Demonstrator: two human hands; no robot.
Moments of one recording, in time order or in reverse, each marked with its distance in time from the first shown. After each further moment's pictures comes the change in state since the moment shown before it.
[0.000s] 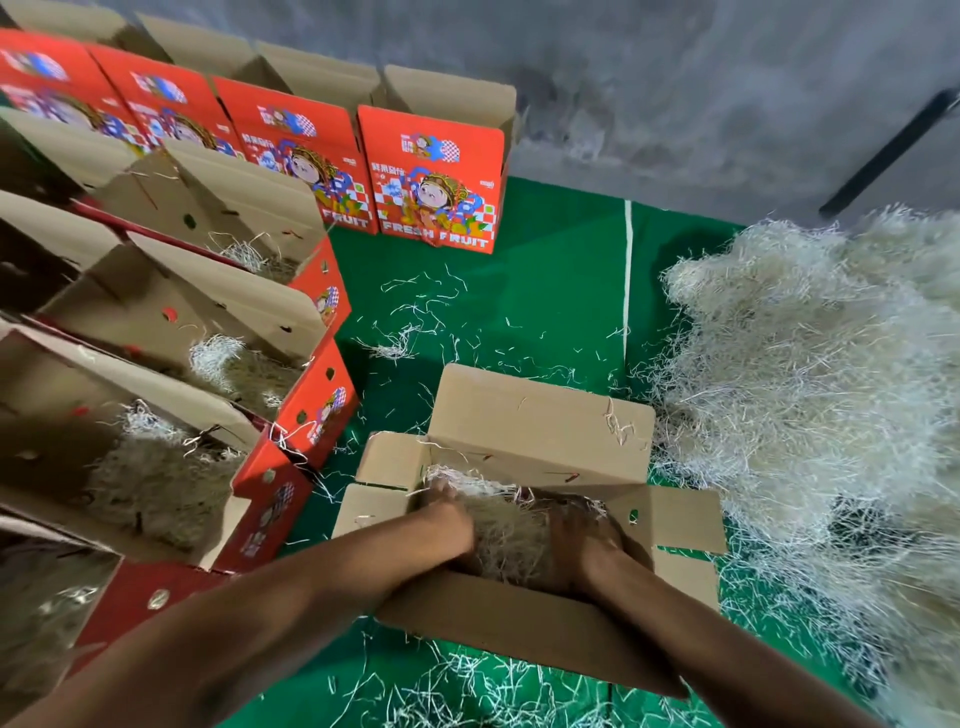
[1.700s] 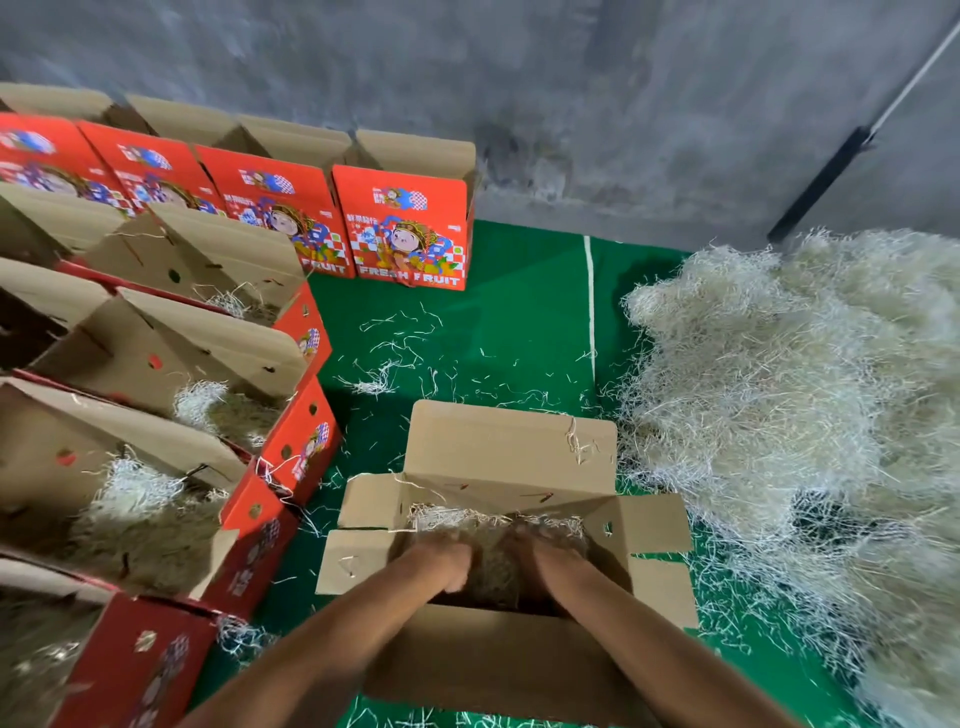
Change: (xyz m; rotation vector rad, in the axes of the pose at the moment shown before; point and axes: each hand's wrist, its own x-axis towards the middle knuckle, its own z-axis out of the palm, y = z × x) left_hand 0.000 0.024 0.001 -0.443 -0.054 -0.124; right_hand -0.011 -0.017 -0.005 0.012 0.075 -0.238
